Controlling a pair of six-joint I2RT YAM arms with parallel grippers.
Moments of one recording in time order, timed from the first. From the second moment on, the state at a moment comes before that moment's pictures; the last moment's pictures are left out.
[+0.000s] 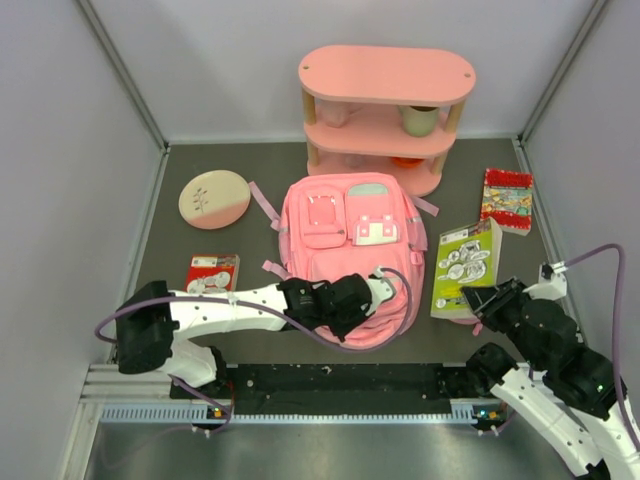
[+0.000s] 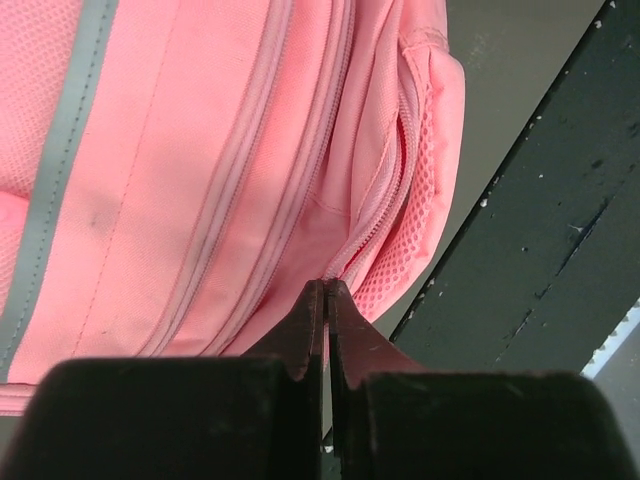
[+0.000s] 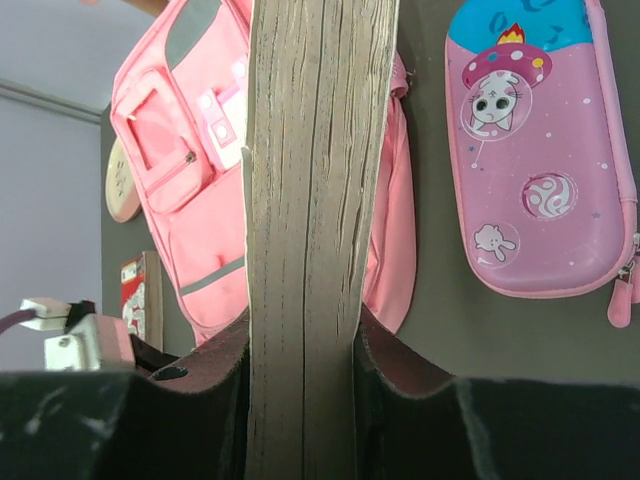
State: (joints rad) left arm -1.25 1.45 0.98 -0.47 -0.06 -0.18; right arm 0.66 0.12 0.73 -1.03 0.42 1.00
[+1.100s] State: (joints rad) left arm -1.20 1.22 1.26 -0.32 -0.59 -0.28; right arm 0.66 0.01 0.76 -1.18 0.18 1.15
